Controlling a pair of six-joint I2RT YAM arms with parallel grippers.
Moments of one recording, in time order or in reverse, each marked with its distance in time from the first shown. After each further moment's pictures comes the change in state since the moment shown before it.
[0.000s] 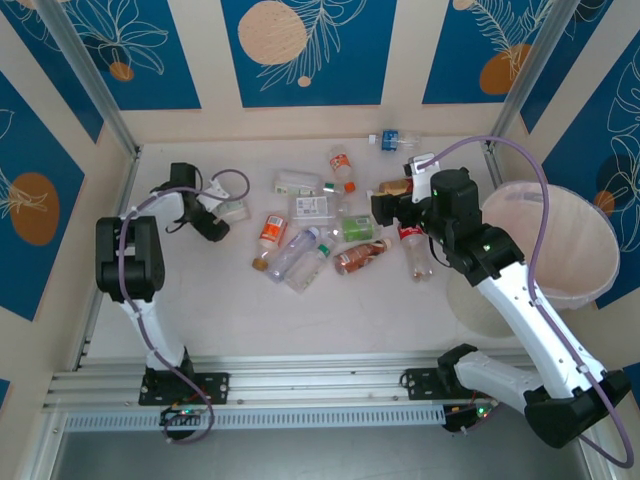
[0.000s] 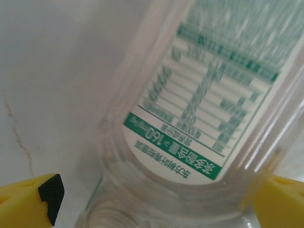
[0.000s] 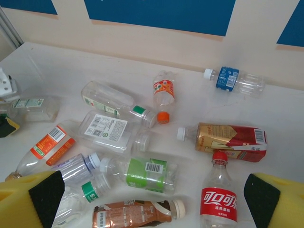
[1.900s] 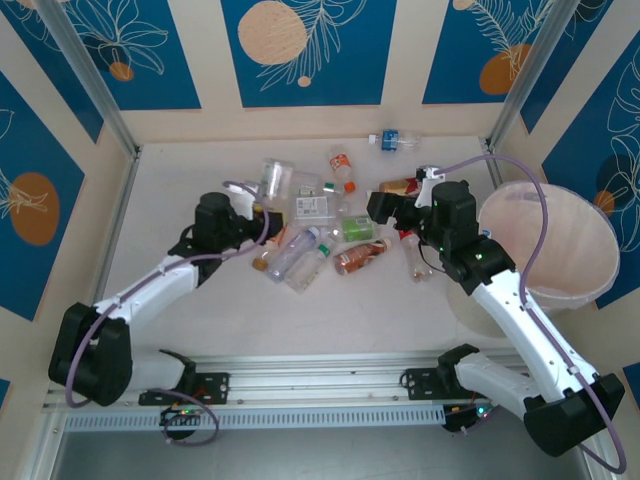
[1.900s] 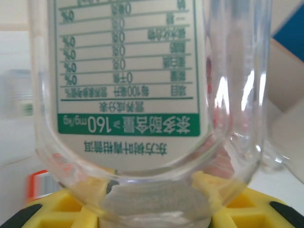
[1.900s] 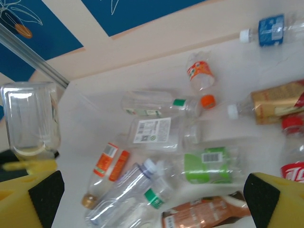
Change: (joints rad) left arm -0.472 -0.673 -0.539 0.641 0.256 -1.028; right arm -0.045 -0.031 -0.177 0.180 -0.175 0.437
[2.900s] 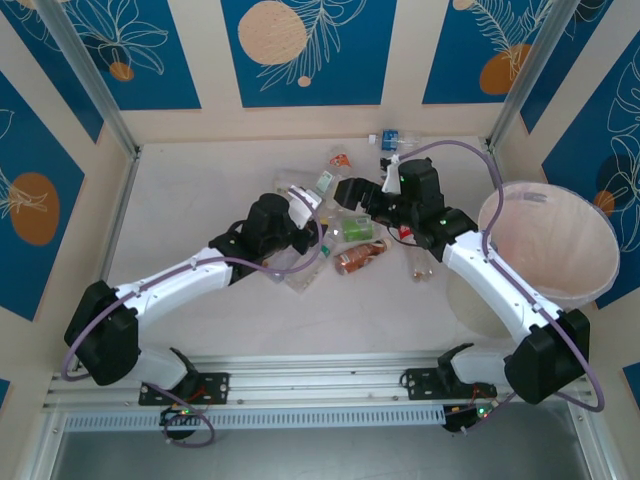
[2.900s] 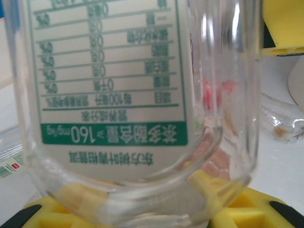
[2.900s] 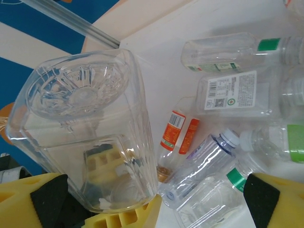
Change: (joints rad) left arm -0.321 0.141 0.224 -0.157 -0.332 0.289; right arm 0.045 0.283 0.114 0.112 -0.305 0.224
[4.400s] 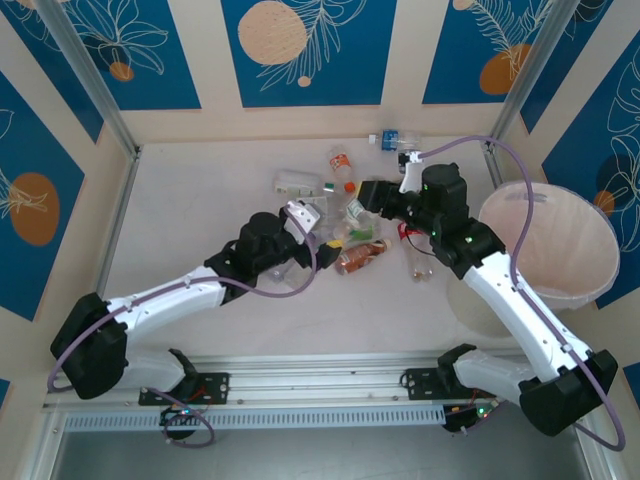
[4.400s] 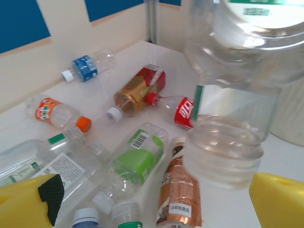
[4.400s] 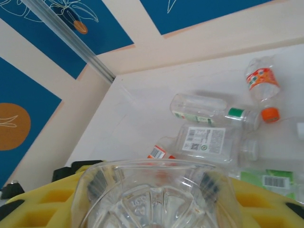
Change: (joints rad) left arm -0.041 -0.101 -0.173 0.246 0.023 0.002; right arm -0.003 -0.188 0.001 -0.052 0.188 -0.254
